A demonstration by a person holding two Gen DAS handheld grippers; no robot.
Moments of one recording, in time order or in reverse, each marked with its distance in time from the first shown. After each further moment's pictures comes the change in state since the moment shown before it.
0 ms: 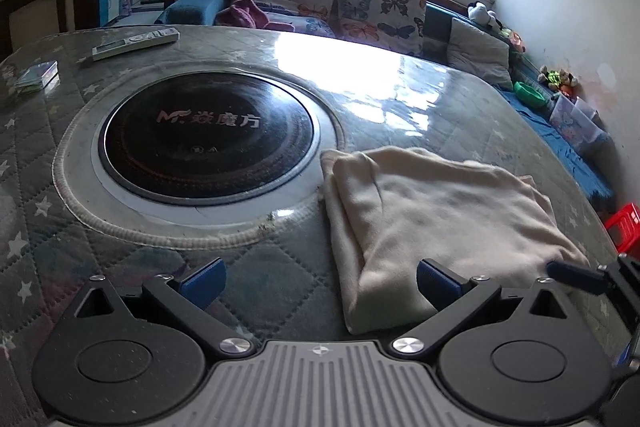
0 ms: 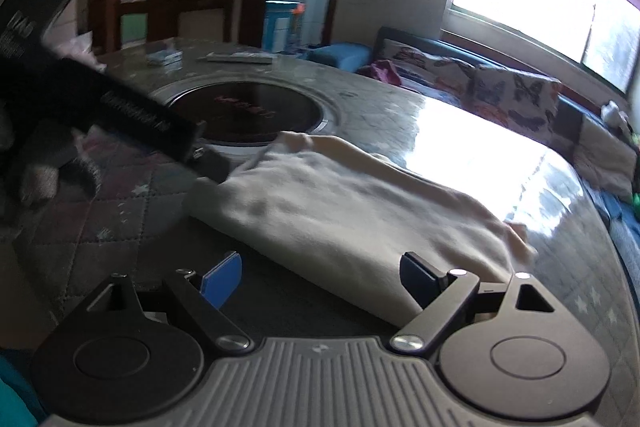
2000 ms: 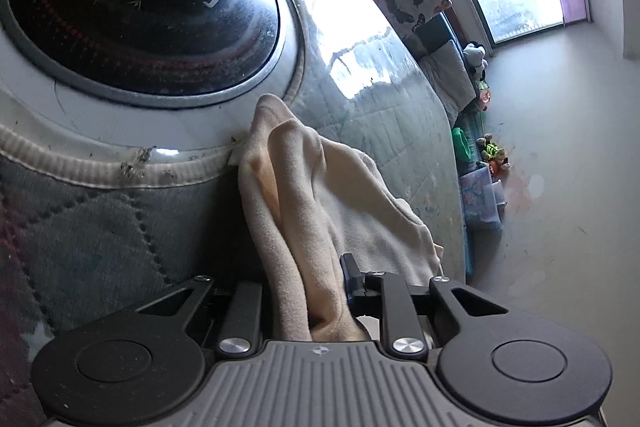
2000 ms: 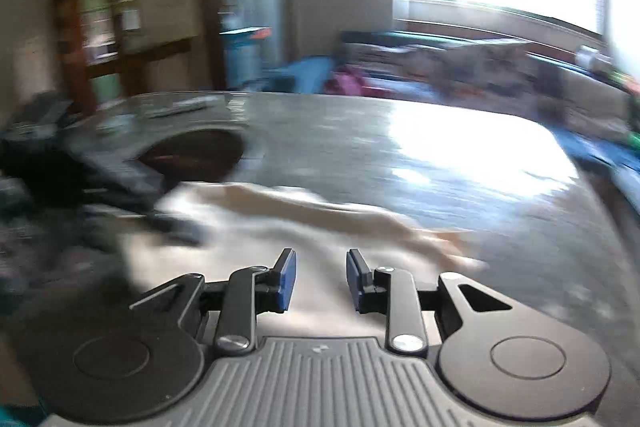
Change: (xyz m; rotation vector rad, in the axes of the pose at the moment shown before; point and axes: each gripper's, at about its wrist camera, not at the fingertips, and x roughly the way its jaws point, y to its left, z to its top) left arm 0.084 0.033 0.031 -0.570 0.243 -0.410; right arm 0.026 -0.129 0.003 0.285 -0.034 -0.018
